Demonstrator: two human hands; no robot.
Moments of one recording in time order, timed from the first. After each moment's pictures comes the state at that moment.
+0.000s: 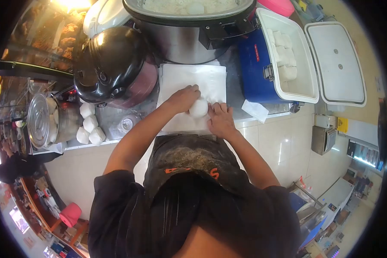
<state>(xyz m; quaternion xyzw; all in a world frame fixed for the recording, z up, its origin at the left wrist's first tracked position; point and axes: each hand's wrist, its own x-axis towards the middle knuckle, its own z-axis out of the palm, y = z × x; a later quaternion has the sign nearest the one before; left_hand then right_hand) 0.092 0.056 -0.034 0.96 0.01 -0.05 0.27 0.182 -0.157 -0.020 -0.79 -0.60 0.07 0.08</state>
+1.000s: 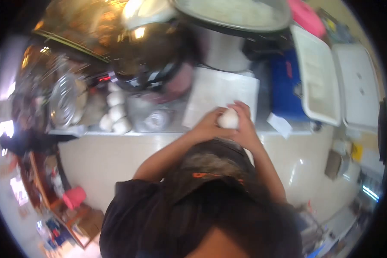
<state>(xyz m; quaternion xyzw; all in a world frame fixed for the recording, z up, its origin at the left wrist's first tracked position) 0.029 -0.003 0.088 0.71 0.31 0.00 0.63 0.165 -0.122 0.046 -0.73 -0.56 0.16 0.35</state>
